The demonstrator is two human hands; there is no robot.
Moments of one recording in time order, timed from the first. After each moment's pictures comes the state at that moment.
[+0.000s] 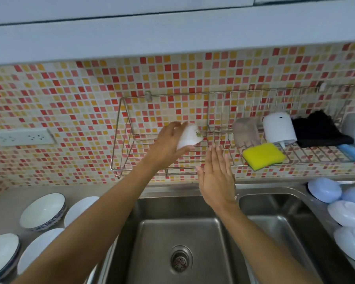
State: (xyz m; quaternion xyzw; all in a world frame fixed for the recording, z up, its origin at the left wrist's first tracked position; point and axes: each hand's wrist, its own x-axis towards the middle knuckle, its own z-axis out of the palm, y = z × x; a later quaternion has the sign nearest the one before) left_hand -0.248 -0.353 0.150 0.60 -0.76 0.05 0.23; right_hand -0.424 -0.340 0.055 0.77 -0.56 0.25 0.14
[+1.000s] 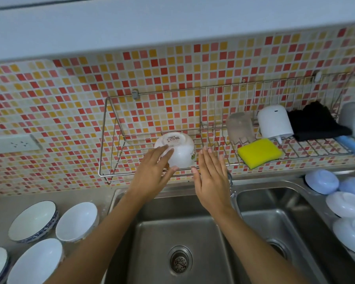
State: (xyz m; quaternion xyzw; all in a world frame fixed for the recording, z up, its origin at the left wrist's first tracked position) left_hand -0.239 -0.313 0.099 0.61 -0.76 0.11 0.19; right_hand -0.426 -0.344 0.040 0.76 -0.49 0.41 0.14
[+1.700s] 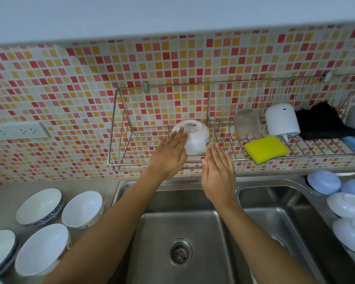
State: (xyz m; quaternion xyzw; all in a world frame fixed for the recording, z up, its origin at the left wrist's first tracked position) left_hand -0.250 -0.348 0.099 0.63 -0.77 0.06 0.10; right_hand -0.422 -0.342 0.038 0.74 -0.51 0.42 0.12
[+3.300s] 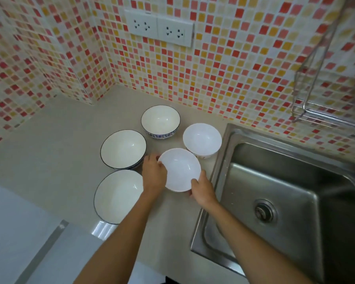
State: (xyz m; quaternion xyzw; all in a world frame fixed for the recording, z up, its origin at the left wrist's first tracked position) left_hand 0.082 -0.070 -0.099 0.88 -0.25 -0.14 0.37; right_hand -0.059 -0.131 -0.116 0.67 -0.55 0.05 -0.49
